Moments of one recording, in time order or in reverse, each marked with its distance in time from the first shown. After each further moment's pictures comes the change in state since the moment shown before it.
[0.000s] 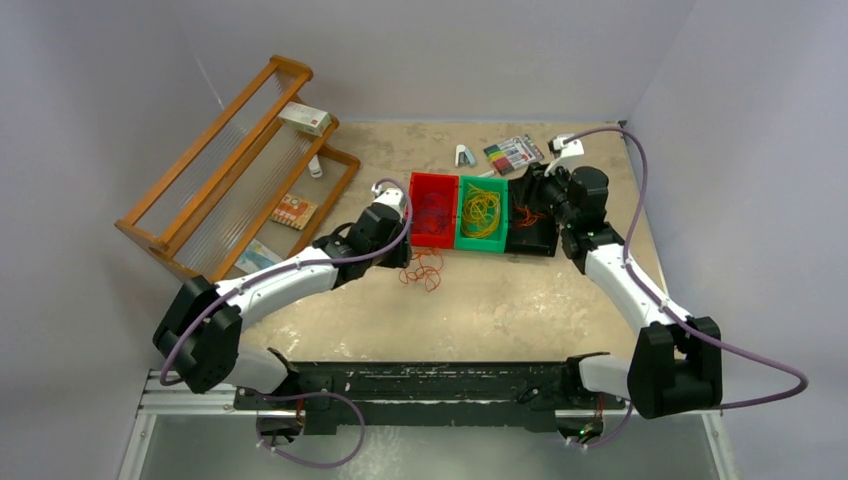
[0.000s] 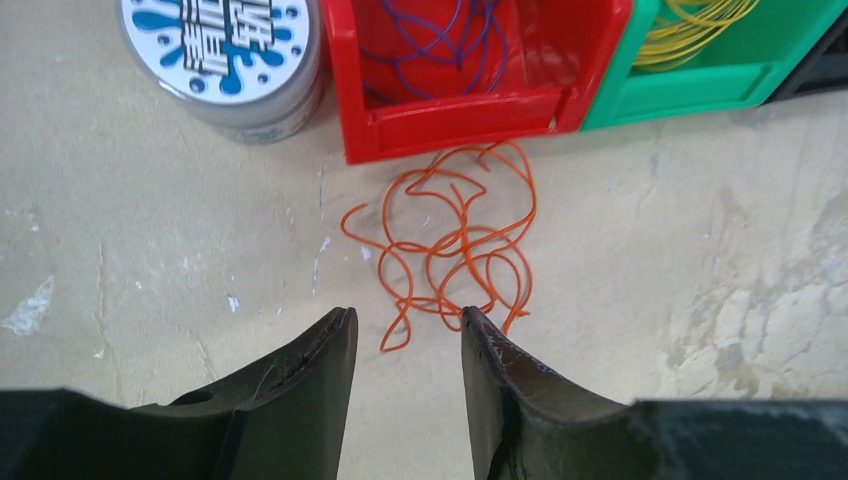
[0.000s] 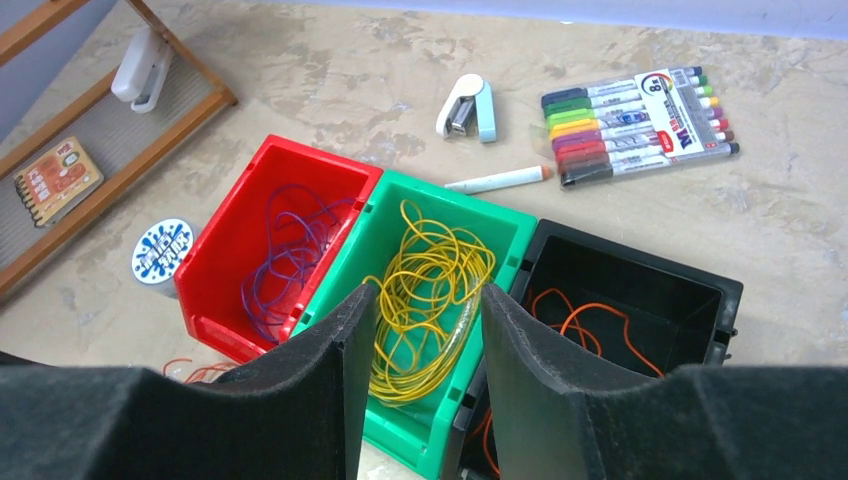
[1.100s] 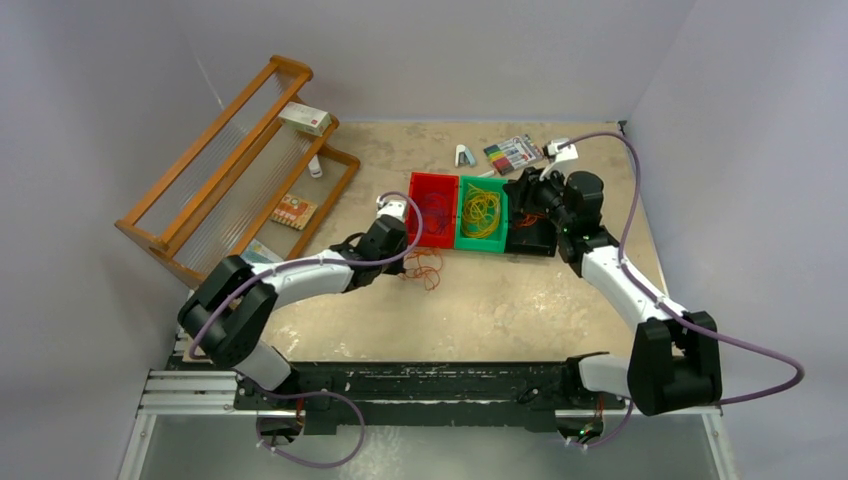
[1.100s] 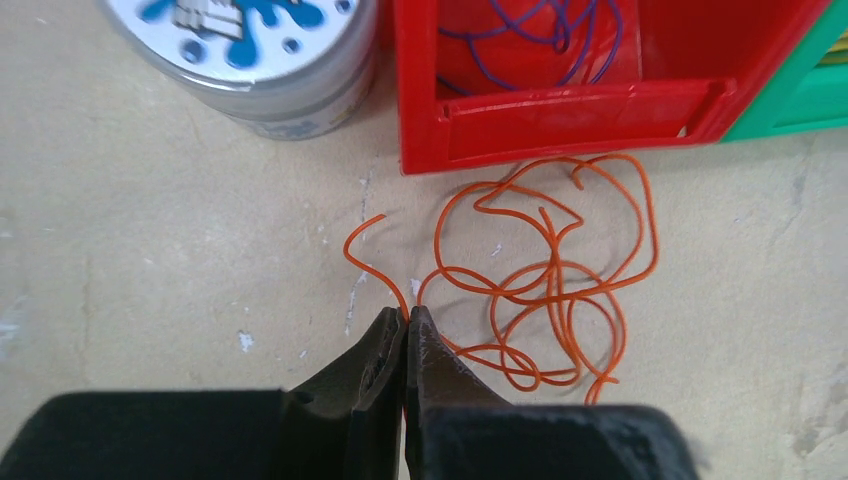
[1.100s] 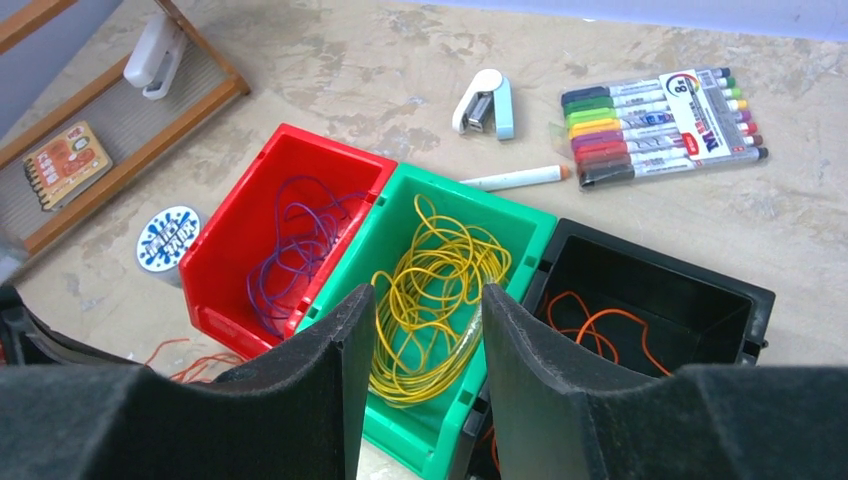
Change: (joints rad) left arm -0.001 0.178 -0.097 0.188 -0.074 0.008; right arm 0.019 0.018 -0.035 0.054 -0.023 -0.008
